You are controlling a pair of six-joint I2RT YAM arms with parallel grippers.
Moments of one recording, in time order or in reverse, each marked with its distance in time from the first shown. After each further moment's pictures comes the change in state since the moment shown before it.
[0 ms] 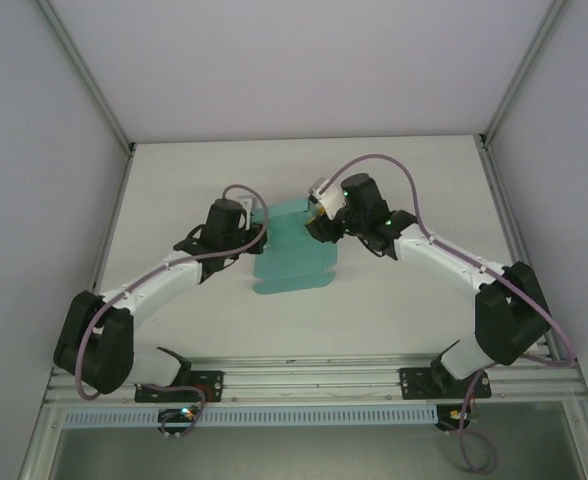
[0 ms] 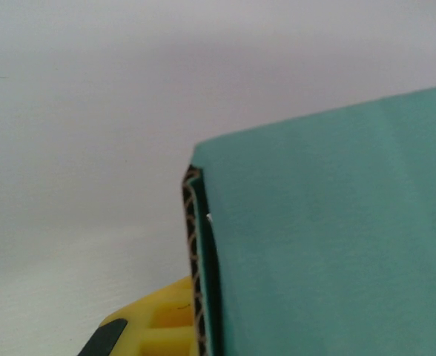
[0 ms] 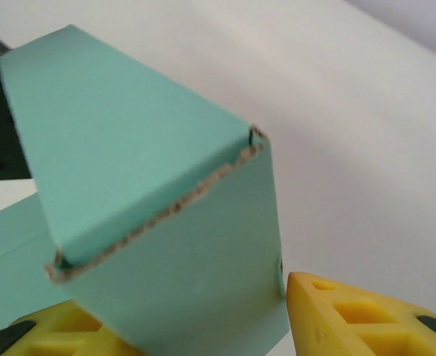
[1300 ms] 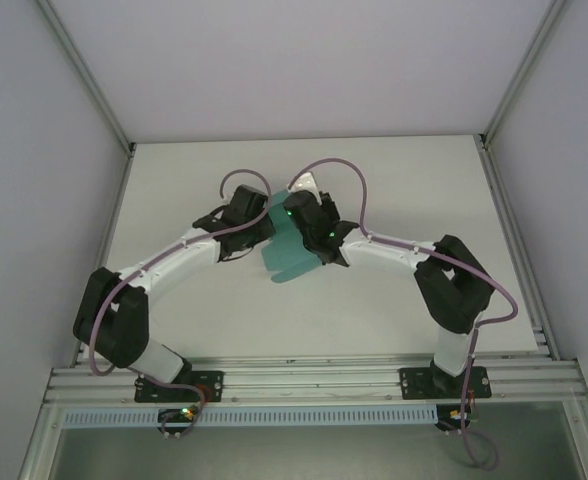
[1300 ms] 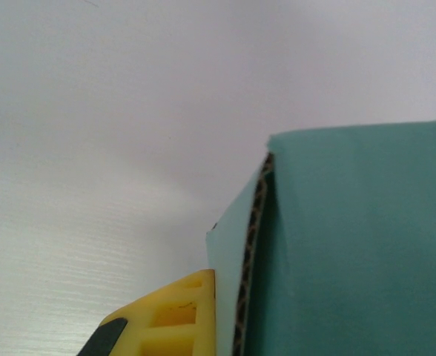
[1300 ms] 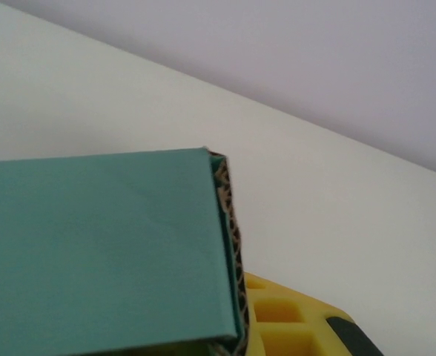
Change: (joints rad) left arm -0.066 0.153 0.243 -0.282 -0.231 -0.451; right arm 0.185 0.297 0.126 0.224 0.880 0.214
